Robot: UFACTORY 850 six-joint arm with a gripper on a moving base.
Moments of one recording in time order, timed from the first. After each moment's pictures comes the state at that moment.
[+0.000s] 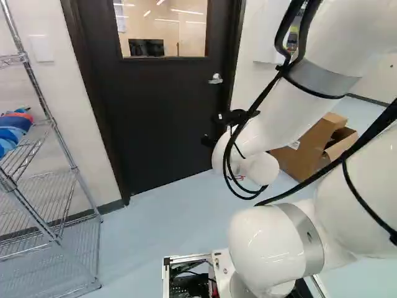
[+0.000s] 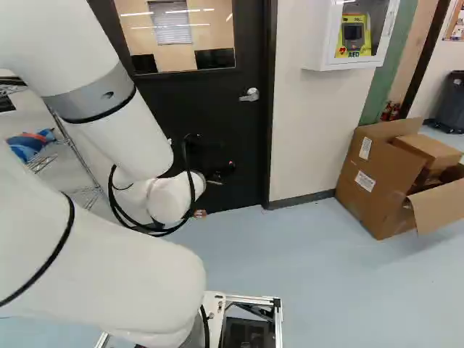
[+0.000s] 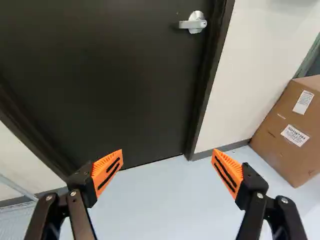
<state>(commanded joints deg) 0.0 16.0 -5.0 0.0 50.0 0.0</state>
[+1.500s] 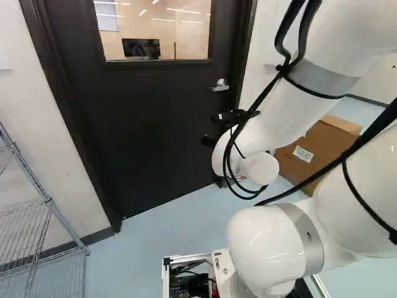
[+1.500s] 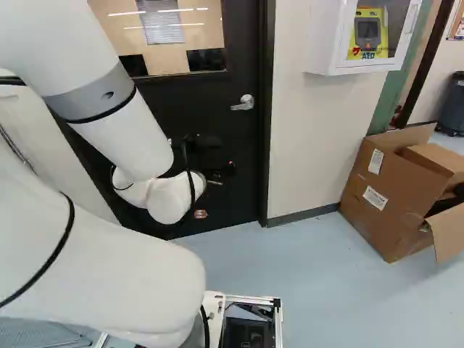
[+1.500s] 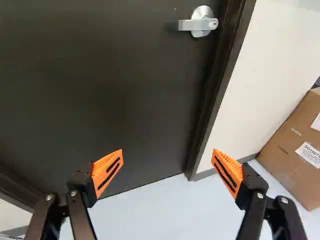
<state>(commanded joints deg) 0.0 16.0 -5.0 0.0 50.0 0.0</state>
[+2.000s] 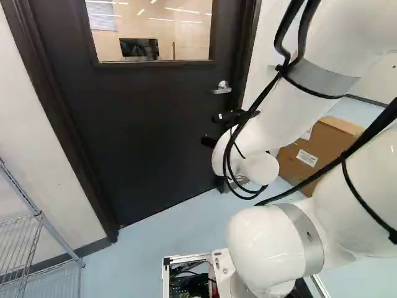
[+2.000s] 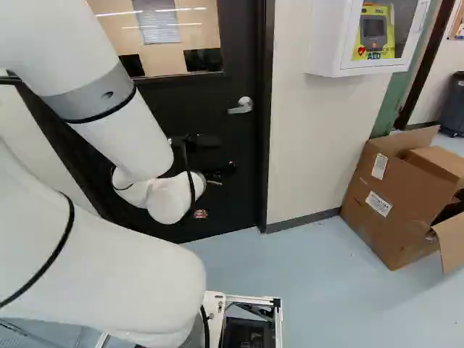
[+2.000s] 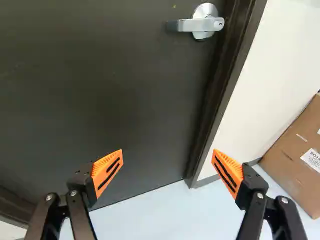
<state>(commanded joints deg) 0.0 16.0 -5.0 0.0 50.0 0.0</state>
